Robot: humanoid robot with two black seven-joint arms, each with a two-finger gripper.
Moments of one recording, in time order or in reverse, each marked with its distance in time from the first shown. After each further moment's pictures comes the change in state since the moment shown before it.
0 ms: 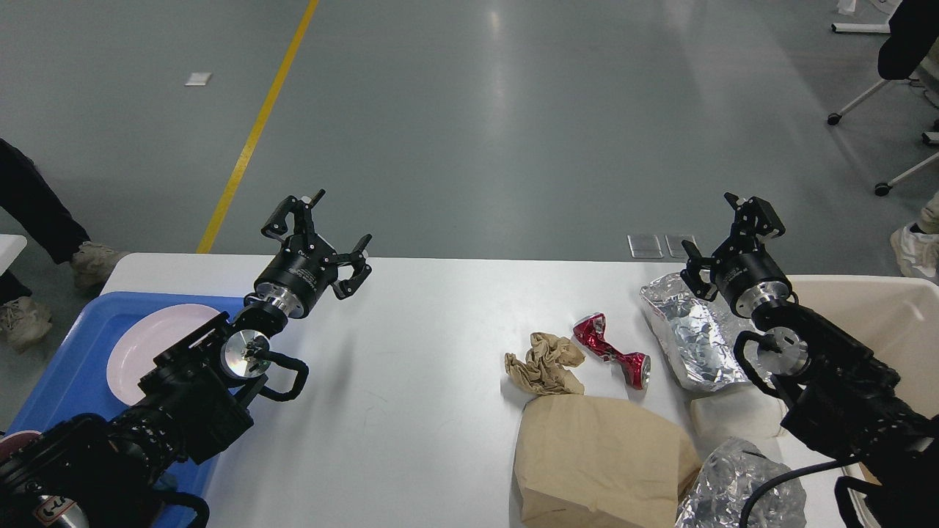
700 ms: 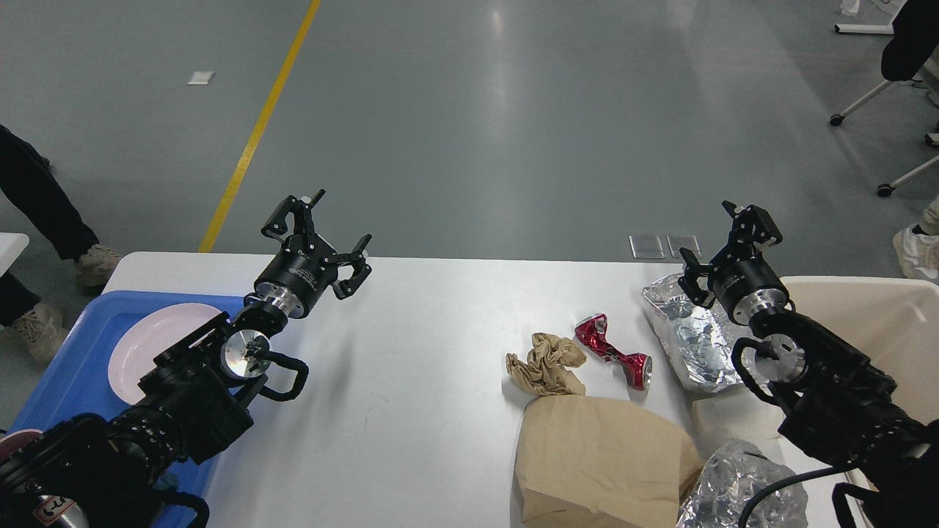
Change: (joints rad) left arm 0.000 0.000 0.000 0.000 0.000 0.000 0.000; right arm -0.023 0.003 0.001 -0.003 0.007 0.000 0.000
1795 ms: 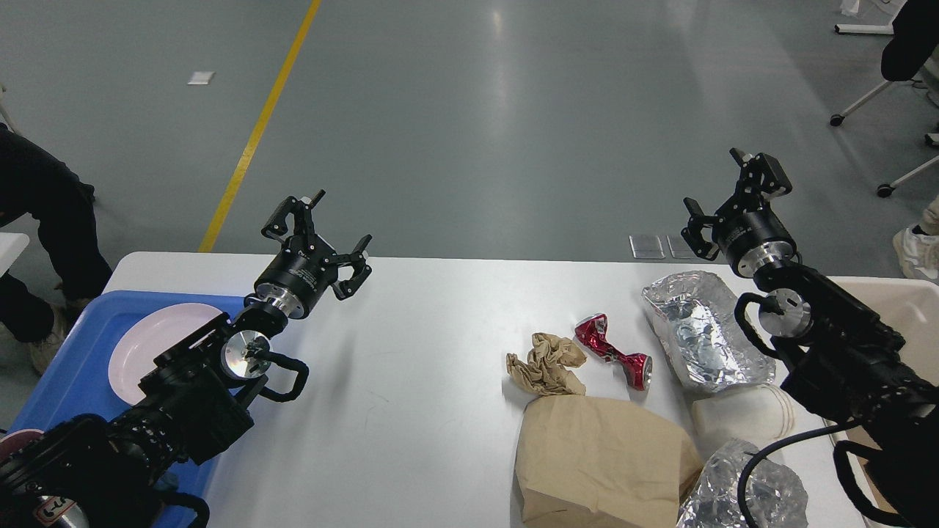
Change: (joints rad) left arm 0.001 -0.001 0.000 0.000 0.000 0.000 -0.001; right arm 0.129 -0.014 -0.007 0.010 0.001 0.007 0.001
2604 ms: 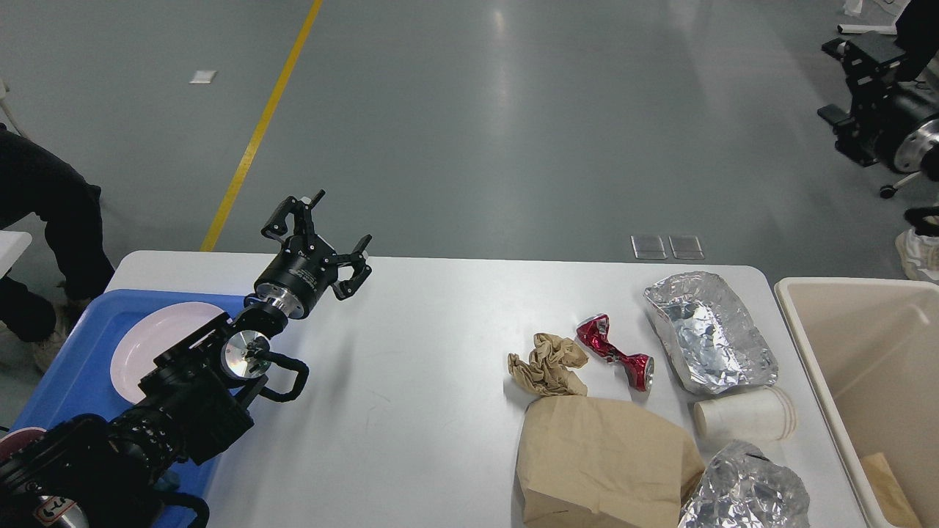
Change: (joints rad) left arm 0.000 0.000 0.000 0.000 0.000 0.000 0.000; right arm 0.358 -0.324 -0.831 -0.062 -0.009 0.012 0.001
